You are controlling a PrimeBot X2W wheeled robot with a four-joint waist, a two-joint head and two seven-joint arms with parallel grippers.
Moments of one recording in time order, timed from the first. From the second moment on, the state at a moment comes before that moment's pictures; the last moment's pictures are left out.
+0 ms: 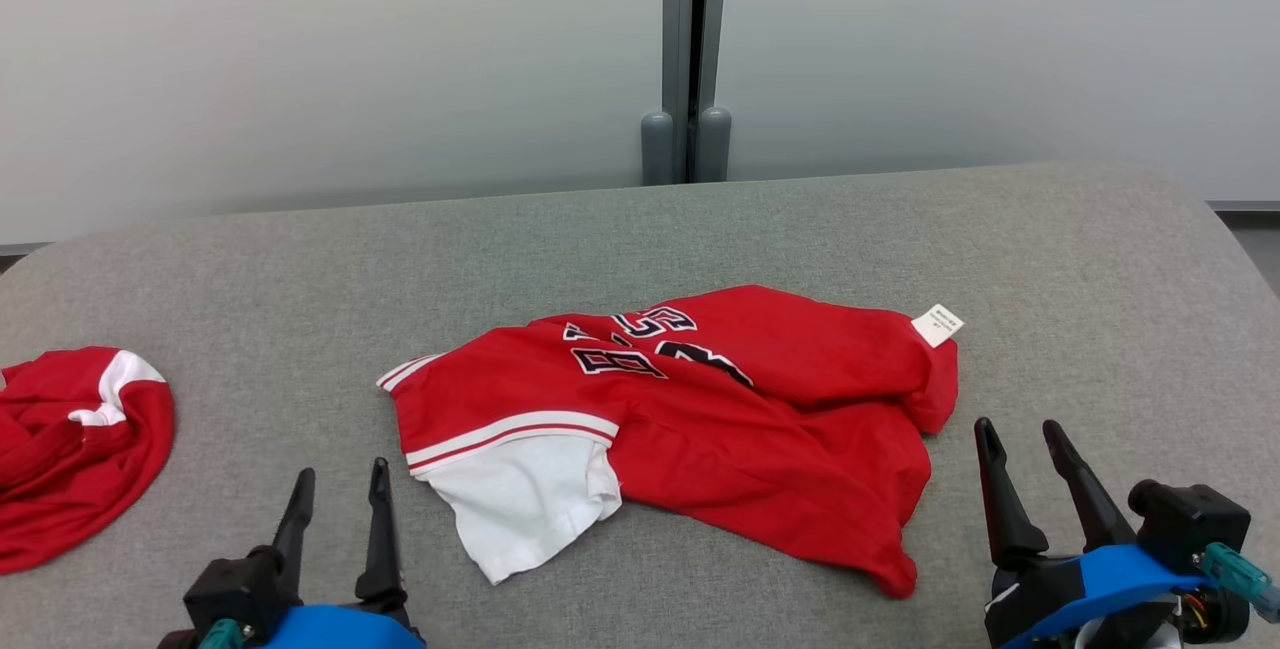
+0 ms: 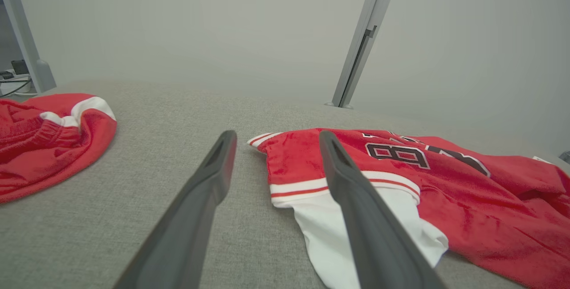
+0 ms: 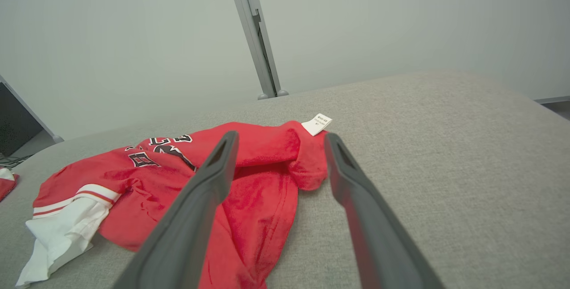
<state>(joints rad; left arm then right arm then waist) 0.00 0.17 -0.19 0.30 -0.41 0.02 -0.26 -0.04 -0.05 -0.04 0.21 0.28 0.13 -0.11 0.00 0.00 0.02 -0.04</state>
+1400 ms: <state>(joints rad) -0.07 0.13 -0.19 0.32 -0.36 -0.03 -0.26 -0.59 -0.07 -0.16 0.80 0.08 0.13 -0.10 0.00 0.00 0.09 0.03</state>
